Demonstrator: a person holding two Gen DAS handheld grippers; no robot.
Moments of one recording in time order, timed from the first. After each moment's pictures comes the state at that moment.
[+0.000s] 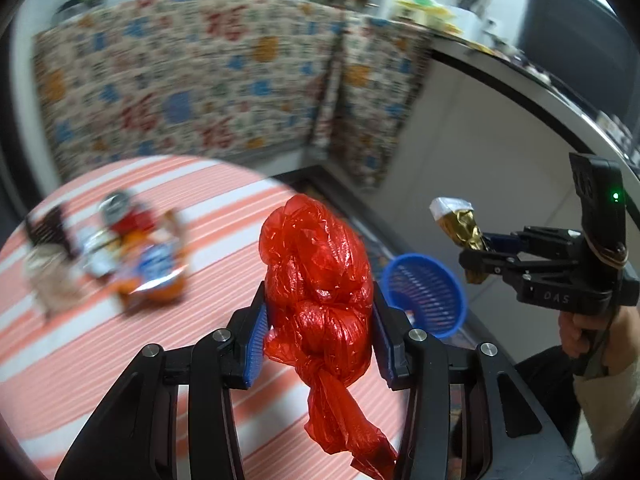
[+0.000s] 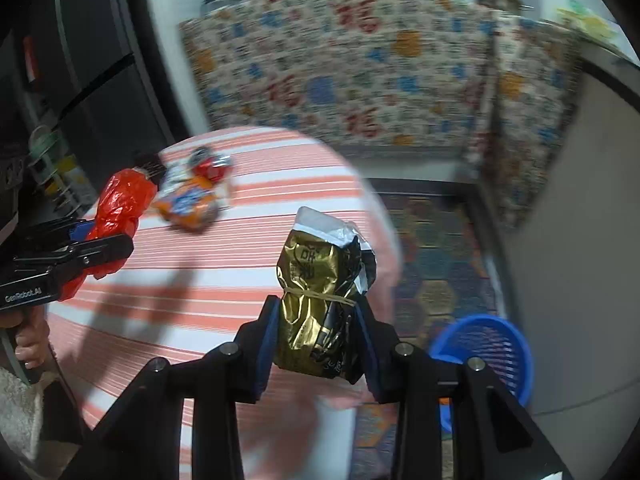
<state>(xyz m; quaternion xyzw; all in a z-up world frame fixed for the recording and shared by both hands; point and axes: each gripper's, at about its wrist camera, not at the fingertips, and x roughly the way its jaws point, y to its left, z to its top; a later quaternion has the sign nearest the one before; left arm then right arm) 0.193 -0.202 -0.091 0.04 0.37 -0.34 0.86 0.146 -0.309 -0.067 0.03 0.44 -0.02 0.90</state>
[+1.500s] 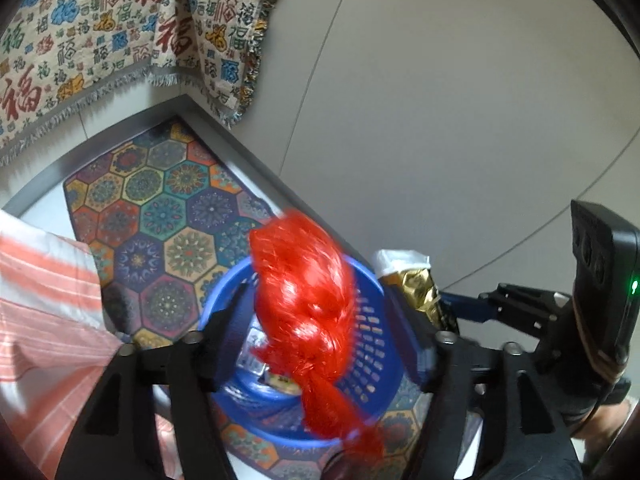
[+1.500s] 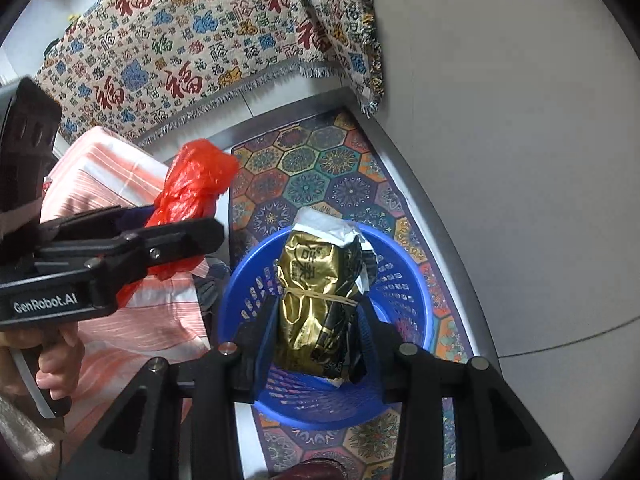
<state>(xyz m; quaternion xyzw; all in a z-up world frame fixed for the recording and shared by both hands) 0.234 -0.584 -0.264 0.07 0.47 -0.42 0.77 0.090 -0.618 -0.241 0.17 0.49 -0.12 0.85</state>
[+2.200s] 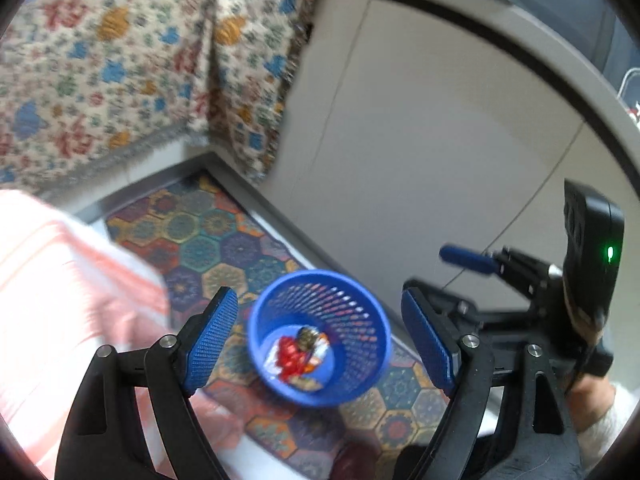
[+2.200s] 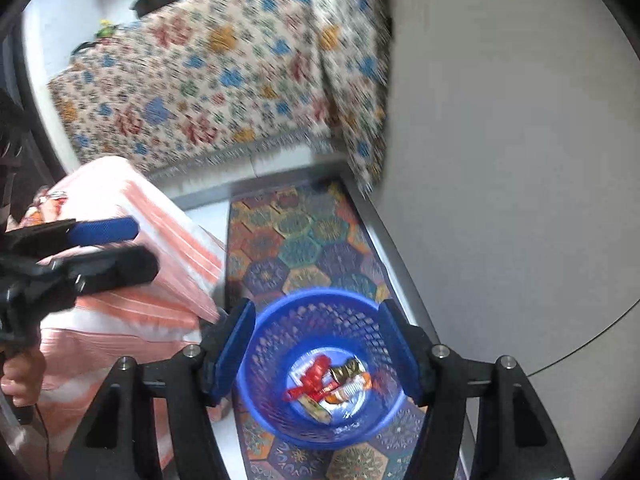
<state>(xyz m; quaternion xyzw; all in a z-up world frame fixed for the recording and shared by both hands) 0.186 -0.459 -0.142 0.05 0.40 -0.42 0.82 0.078 -0.551 -0.139 0.07 0.40 -0.16 0.90</state>
